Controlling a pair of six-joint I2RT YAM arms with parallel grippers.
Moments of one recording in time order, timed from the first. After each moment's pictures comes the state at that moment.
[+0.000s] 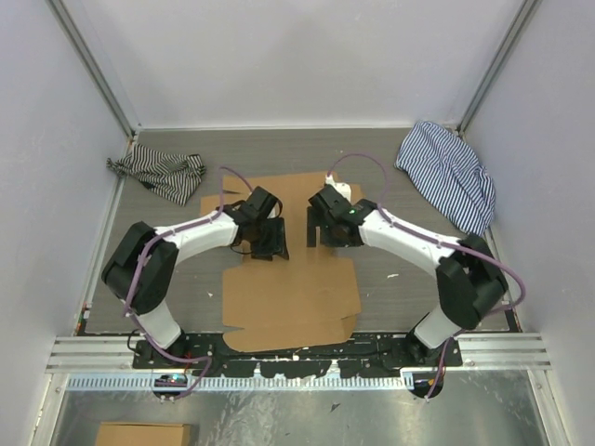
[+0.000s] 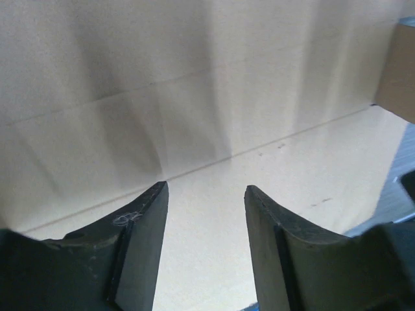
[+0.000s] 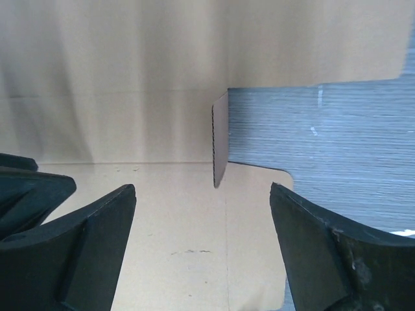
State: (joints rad) left arm -0.66 1.72 1.03 -0.43 0.16 -0.69; right arm 0.72 1.61 1.10 -0.61 0.23 0.64
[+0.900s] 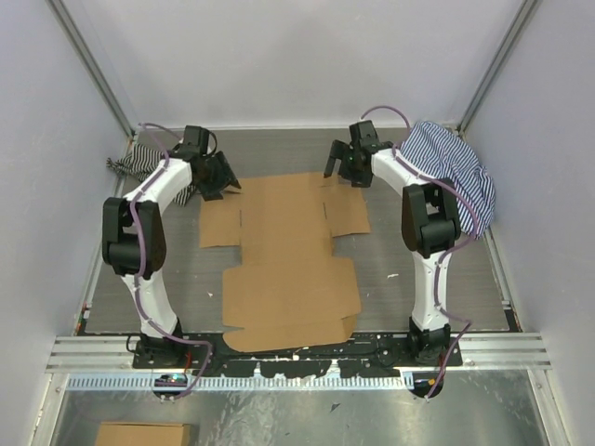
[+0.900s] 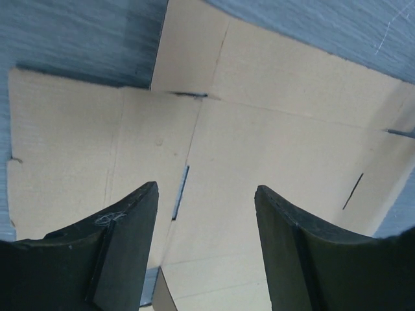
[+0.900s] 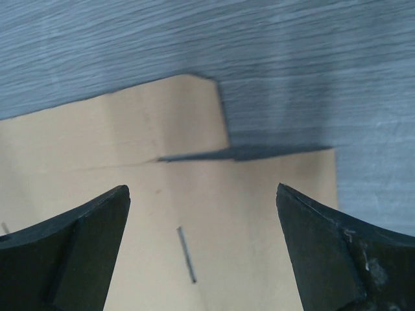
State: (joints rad) left arm -0.16 1.90 1.47 -0.58 0.16 -0.65; right arm 0.28 2.12 1.71 -0.50 -0.08 0.50
